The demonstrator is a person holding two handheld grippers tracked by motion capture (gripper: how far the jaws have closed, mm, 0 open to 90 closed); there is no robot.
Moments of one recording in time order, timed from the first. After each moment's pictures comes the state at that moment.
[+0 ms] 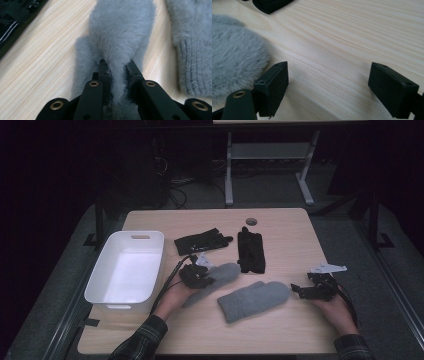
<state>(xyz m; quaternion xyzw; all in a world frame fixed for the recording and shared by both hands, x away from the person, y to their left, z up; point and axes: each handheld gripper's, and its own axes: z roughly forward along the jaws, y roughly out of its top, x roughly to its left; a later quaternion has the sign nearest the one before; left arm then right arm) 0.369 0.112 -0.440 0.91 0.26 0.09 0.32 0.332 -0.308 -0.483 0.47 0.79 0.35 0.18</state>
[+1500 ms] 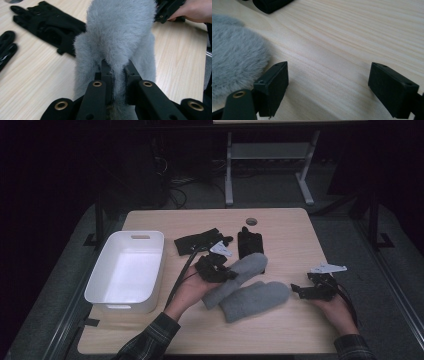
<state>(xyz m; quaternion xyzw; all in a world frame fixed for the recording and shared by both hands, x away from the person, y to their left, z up) 0.345 0.054 -0.368 0.89 0.24 0.03 0.38 0.332 -0.308 -0.483 0.47 0.79 0.35 0.18</state>
